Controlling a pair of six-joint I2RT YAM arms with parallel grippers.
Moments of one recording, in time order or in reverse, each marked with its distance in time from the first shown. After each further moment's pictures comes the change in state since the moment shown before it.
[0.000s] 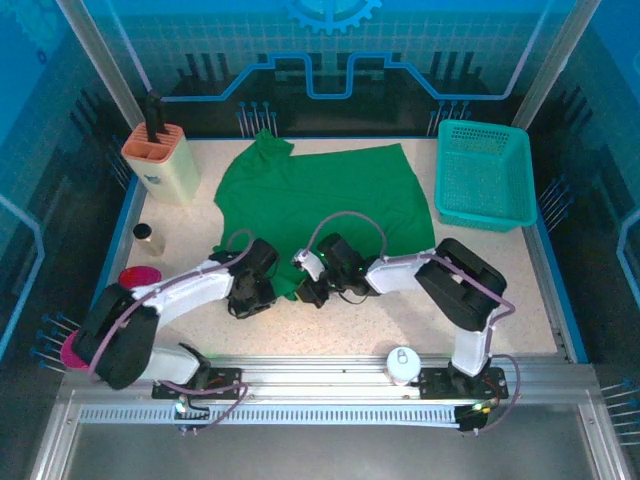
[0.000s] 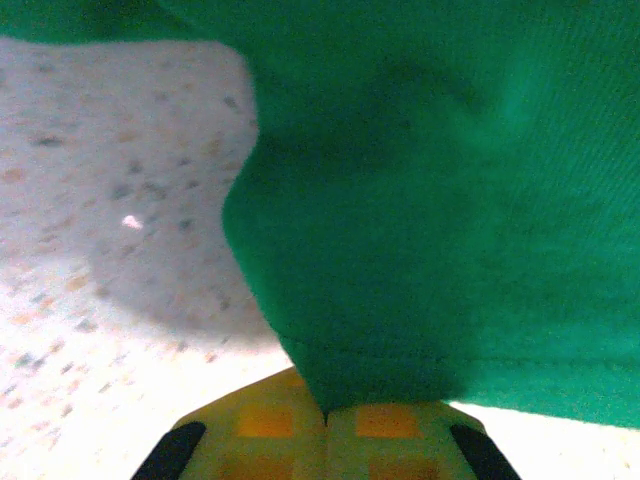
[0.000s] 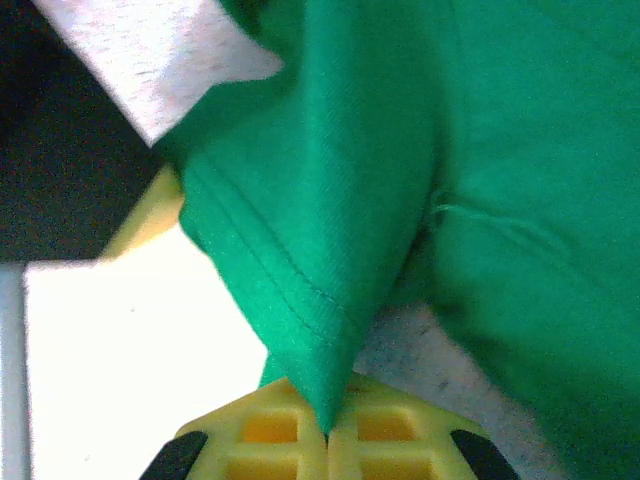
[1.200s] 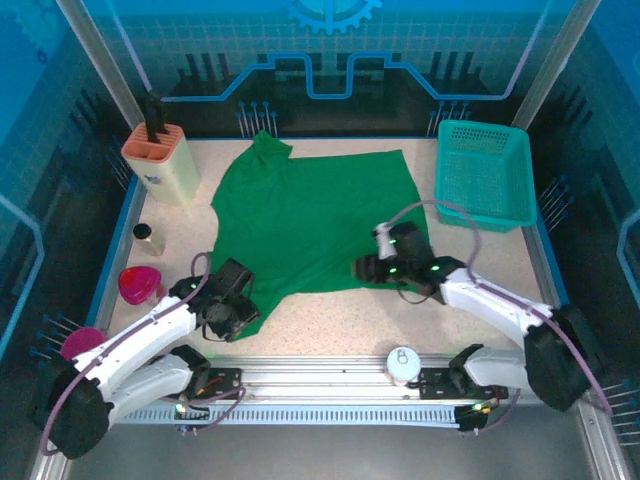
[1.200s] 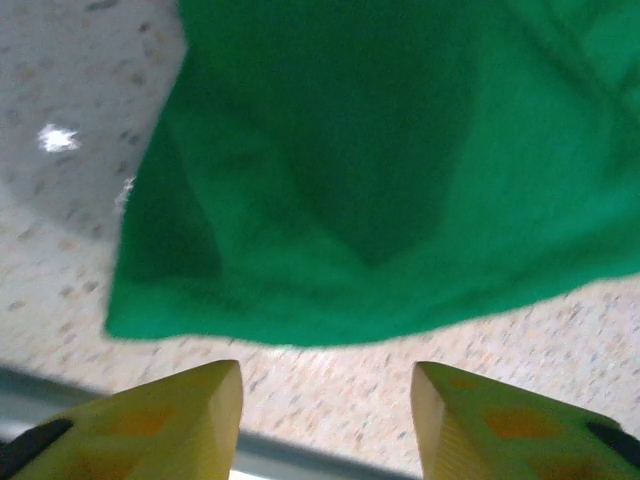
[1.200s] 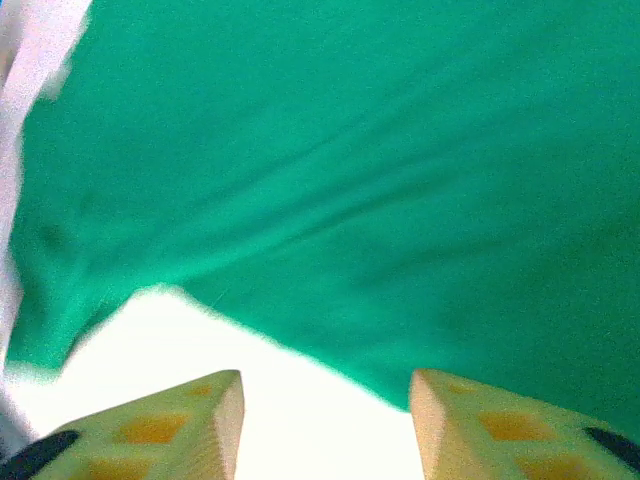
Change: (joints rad) left arm 0.033 -0.383 -0.169 -0.113 0.045 -0.253; right arm -0.208 -0.564 -0.200 -0.355 0.221 0.327
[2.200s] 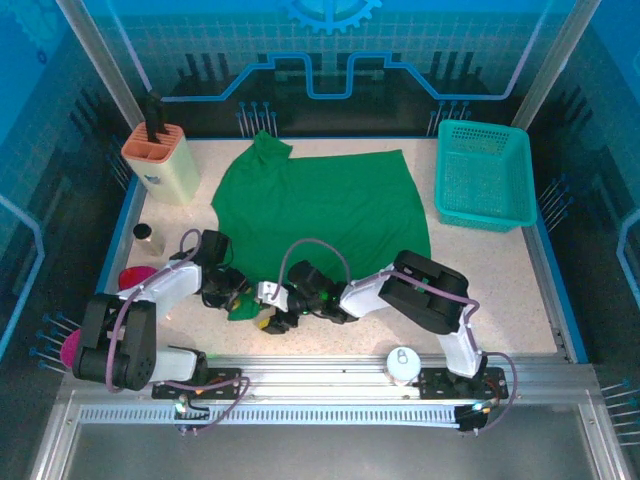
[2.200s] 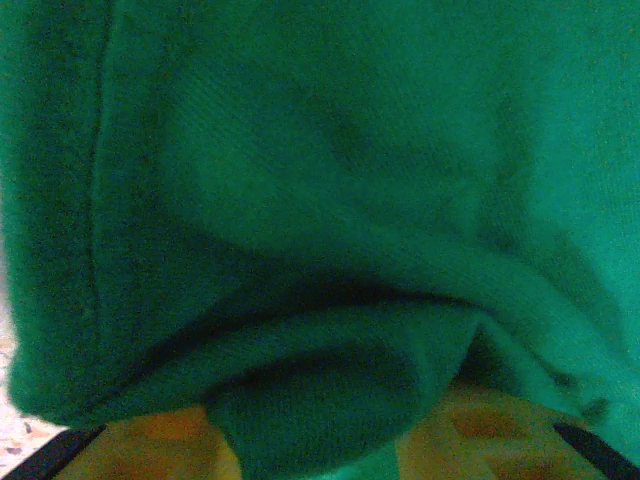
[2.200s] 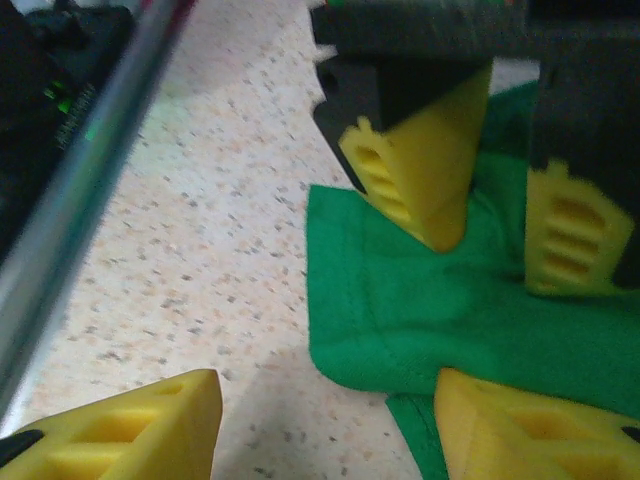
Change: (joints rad) left arm 0.401 0.388 0.060 0.288 0.164 0.205; right arm 0.426 0.770 0.269 0.732 -0.140 -0.661
